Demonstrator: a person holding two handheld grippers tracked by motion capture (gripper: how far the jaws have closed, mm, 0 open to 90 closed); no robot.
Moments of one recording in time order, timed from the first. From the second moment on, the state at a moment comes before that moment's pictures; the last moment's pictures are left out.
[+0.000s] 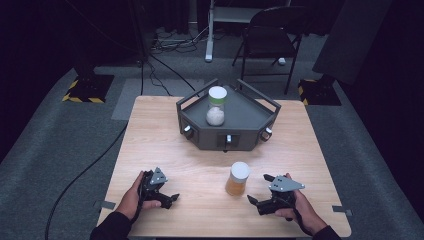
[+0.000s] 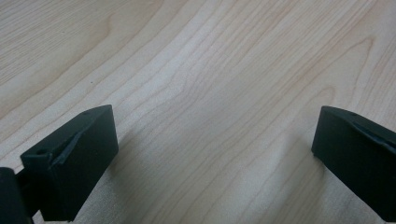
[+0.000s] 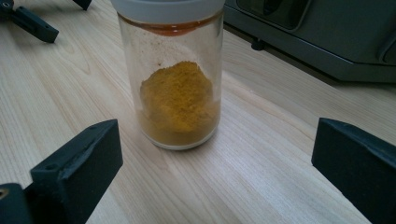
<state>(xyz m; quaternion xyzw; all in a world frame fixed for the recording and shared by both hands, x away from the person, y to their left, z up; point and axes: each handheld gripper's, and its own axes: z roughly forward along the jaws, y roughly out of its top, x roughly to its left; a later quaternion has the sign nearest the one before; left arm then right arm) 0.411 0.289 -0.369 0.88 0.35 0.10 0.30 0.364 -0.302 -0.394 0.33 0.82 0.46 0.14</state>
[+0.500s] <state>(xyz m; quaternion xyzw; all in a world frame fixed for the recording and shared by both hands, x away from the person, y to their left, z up) 0.411 0.289 -0.369 0.88 0.35 0.10 0.30 0.369 -0.285 -0.394 0.31 0.81 0.47 0.14</state>
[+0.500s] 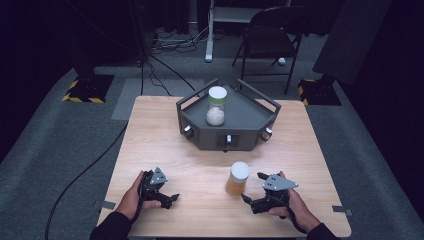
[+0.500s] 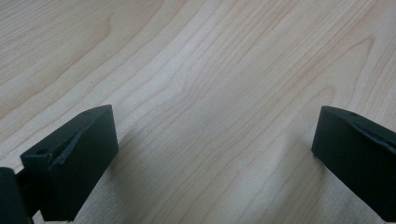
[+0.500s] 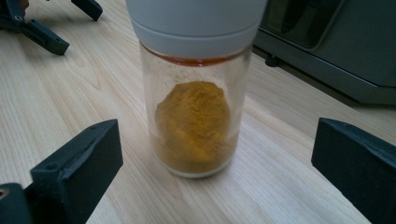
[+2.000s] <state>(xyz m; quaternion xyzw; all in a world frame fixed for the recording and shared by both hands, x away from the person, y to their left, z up) 0.411 0.289 -0.369 0.88 0.35 0.10 0.30 0.373 -0.248 -0.408 0.34 0.75 0.54 0.16</state>
